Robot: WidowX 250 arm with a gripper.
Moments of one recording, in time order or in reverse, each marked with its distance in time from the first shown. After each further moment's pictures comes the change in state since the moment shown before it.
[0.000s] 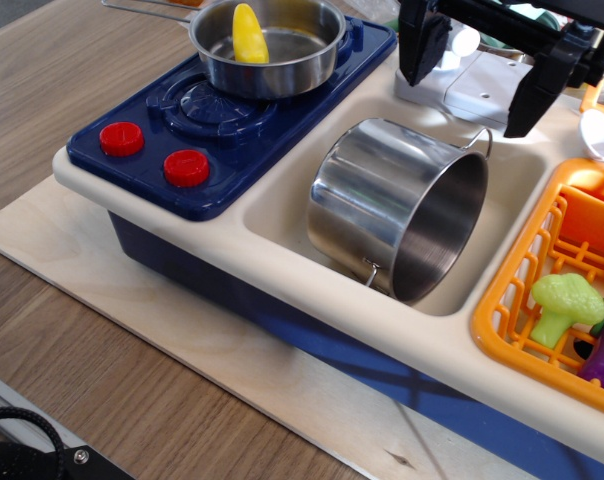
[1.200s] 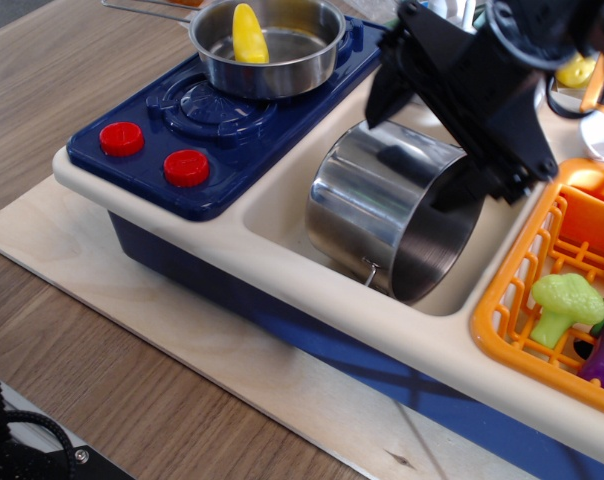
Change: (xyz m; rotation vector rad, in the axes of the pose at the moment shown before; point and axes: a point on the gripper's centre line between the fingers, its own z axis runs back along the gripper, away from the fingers) arm -0.017 0.007 -0.046 0.319 -0.059 -0.203
